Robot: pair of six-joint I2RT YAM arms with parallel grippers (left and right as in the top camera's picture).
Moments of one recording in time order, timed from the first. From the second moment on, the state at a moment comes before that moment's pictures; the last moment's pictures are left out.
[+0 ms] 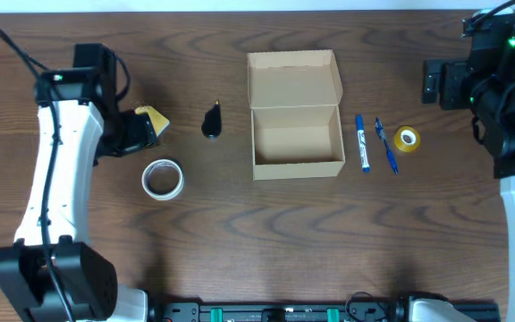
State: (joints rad) left arm 0.04 1.65 1.51 -1.37 -0.08 -0.33; right arm -0.07 1.33 1.53 -0.83 0.02 -0.14
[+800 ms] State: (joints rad) left arm -0.10 1.65 1.27 -1.28 -0.11 -0.41; right arm -0.07 1.33 1.53 -0.84 0.04 -0.14
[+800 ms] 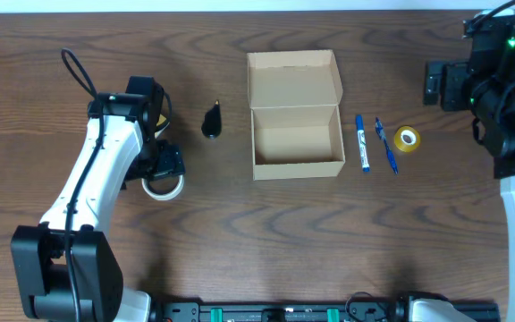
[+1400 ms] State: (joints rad) left arm 0.01 1.65 1.26 -1.28 -0.04 -0.38; right arm -0.07 1.30 1.53 -0.86 0.07 -0.14
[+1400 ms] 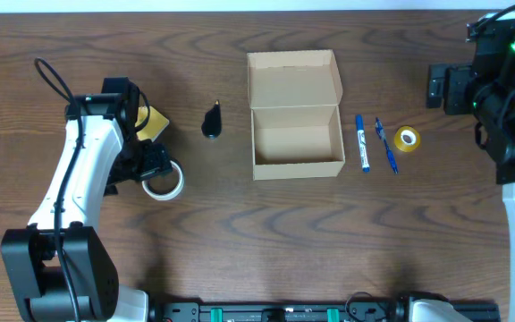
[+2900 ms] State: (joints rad) left arm 0.04 1.65 0.90 -0.78 0.02 -0.43; right arm -0.07 1.29 1.53 -0.85 0.11 -0.14
